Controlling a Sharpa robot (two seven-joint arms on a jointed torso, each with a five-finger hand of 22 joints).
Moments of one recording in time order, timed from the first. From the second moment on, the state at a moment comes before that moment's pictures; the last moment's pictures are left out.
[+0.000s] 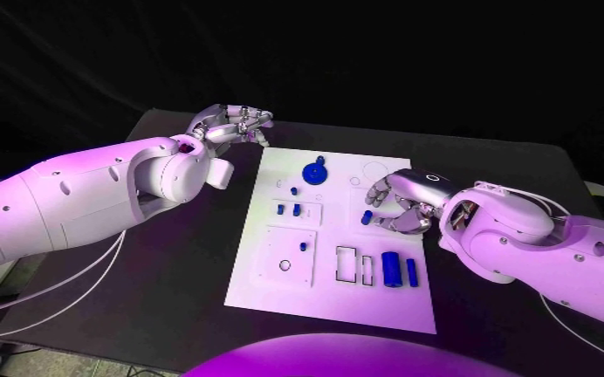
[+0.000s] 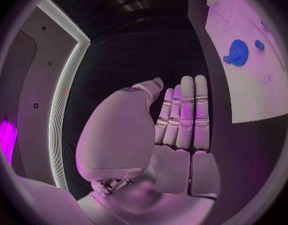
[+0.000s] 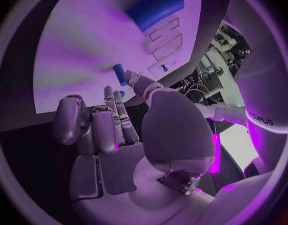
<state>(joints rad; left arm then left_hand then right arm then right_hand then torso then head) 1.16 -0.92 -0.02 1.46 -0.05 -0.26 0.30 1.47 -0.21 0.49 0.23 0.05 0.90 0.20 0.32 0.21 0.98 0.13 0.41 0.10 1.04 0.06 0.86 0.35 0.18 0.91 0.16 0.71 0.56 1.14 -0.92 -0.14 1.75 -1.58 -0.26 -0.20 1.24 -0.22 0.51 -0.06 0.15 0.89 0.18 0.21 0.33 0.99 0.12 0.21 0.08 1.46 0.03 1.38 1.14 0.08 1.40 0.13 1.19 1.31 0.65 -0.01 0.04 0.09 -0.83</state>
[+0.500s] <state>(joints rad) 1.16 -0.92 -0.02 1.46 -0.05 -0.26 0.30 1.47 -0.21 0.49 0.23 0.05 0.90 0.20 0.32 0.21 0.98 0.13 0.41 0.10 1.04 0.06 0.86 0.35 0.18 0.91 0.16 0.71 0.56 1.13 -0.87 -0.14 1.71 -1.58 -0.26 -0.20 1.27 -0.19 0.53 -0.04 0.13 0.94 0.17 0.21 0.33 1.07 0.10 0.24 0.07 1.46 0.03 1.39 1.15 0.08 1.43 0.12 1.26 1.31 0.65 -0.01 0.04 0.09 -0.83</state>
